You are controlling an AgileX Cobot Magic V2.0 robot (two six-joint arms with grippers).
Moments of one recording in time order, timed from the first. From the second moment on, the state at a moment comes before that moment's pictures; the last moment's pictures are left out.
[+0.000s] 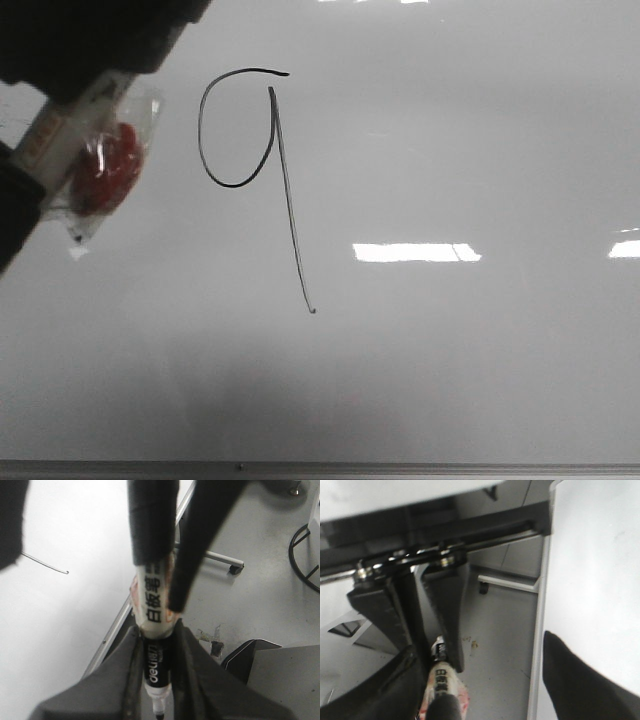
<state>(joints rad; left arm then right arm) -0.94 0.81 -0.60 -0.16 0.55 0.38 0.80 1.45 -1.27 0.75 0.87 -1.22</state>
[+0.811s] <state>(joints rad) -0.30 0.81 -0.60 -0.10 0.54 0.24 0.21 0.56 -0.58 0.70 0.80 -0.97</state>
